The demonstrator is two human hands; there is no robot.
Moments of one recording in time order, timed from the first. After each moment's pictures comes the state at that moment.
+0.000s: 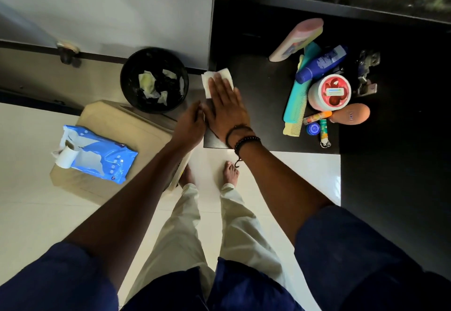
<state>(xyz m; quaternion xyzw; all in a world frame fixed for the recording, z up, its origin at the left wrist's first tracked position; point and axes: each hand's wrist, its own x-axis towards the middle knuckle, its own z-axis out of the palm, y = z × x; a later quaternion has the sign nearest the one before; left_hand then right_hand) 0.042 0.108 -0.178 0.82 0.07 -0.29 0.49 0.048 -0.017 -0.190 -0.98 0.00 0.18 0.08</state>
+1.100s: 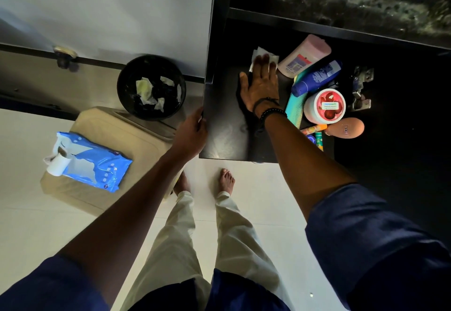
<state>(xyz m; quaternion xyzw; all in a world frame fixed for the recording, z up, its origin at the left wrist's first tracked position) 0.049 0.099 -0.200 0.84 0.00 -0.26 0.48 0.120 -0.100 -0.189 -0.97 0.16 0.16 0.13</state>
